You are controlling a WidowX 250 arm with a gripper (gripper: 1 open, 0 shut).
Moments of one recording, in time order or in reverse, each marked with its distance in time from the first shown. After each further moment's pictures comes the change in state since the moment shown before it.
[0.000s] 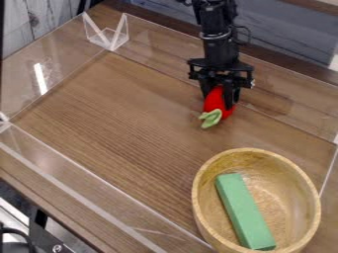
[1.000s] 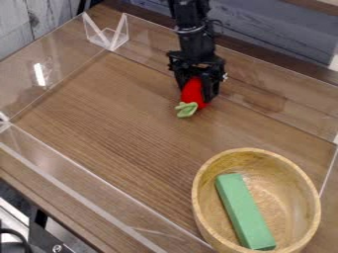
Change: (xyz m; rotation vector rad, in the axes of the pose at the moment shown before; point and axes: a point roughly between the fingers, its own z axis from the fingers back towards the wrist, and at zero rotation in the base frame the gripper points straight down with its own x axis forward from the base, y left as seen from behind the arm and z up) arm -0.010 0.050 0.013 0.001 0.018 -0.023
